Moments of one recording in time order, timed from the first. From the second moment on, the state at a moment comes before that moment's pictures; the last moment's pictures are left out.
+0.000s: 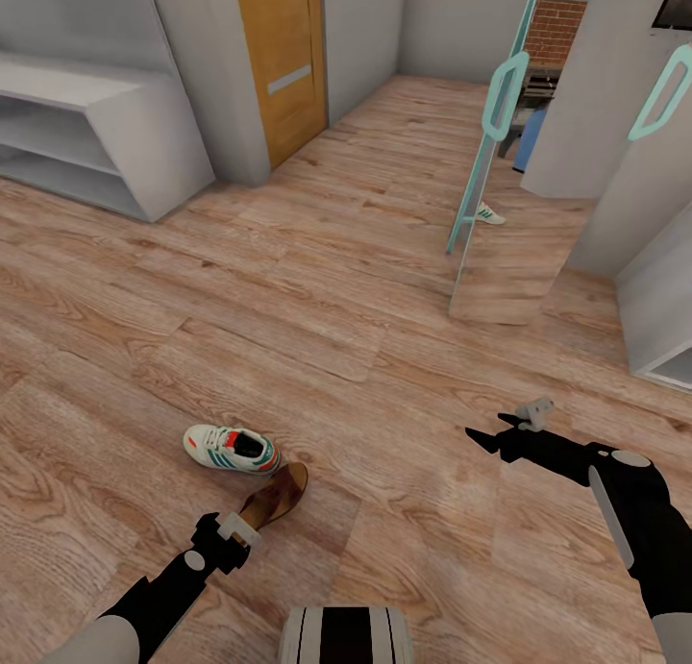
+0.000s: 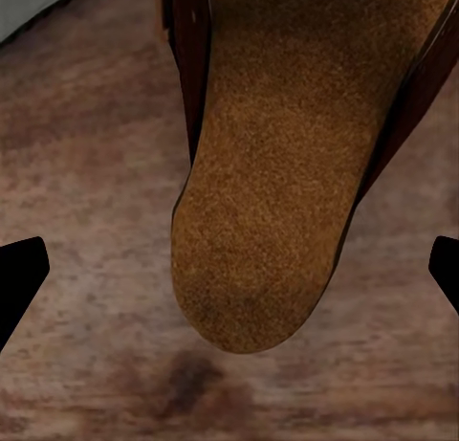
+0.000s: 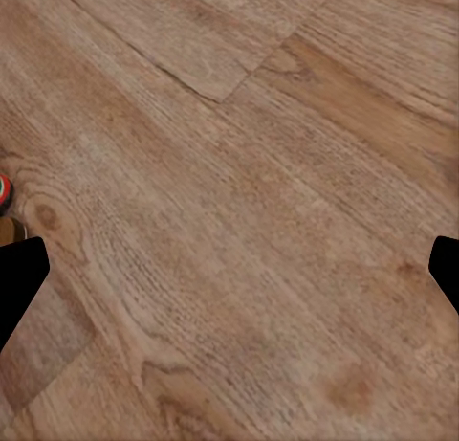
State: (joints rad) left arm -0.58 0.11 -0.38 -0.40 -0.24 0.05 -0.01; right arm -0.50 -0.28 -0.17 -1.30 0.00 0.48 0.79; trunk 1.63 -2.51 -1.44
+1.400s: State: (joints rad) left arm -0.59 0.11 -0.38 -0.40 -0.24 0.05 -0.01; right arm -0.50 -0.28 -0.17 -1.31 0.00 0.48 0.79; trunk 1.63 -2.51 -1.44
